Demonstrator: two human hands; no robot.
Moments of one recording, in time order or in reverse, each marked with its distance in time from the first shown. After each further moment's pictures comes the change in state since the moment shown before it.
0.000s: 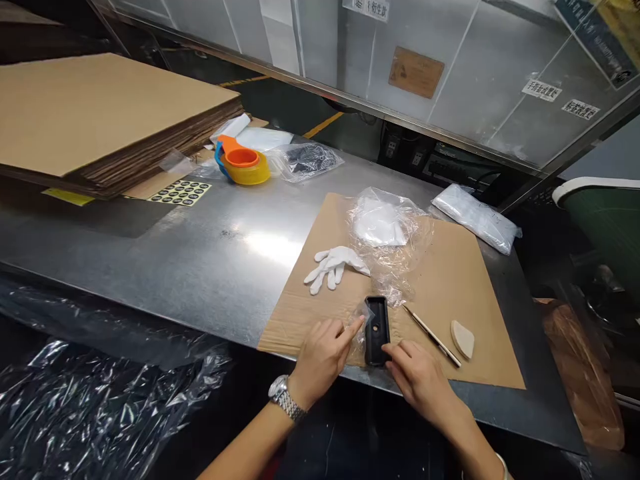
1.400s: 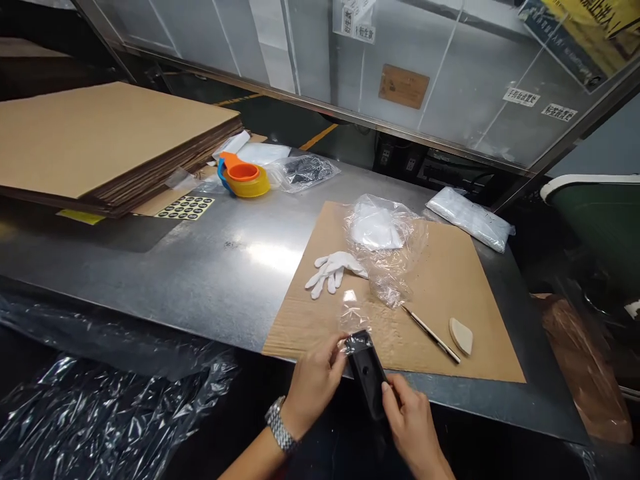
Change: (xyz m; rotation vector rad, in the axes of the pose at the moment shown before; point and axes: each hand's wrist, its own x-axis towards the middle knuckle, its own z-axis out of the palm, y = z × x) left_hand -0.015 0.009 -0.015 -0.265 -0.045 -0.300; right_hand -0.037 -0.025 0.058 0.300 0.102 0.405
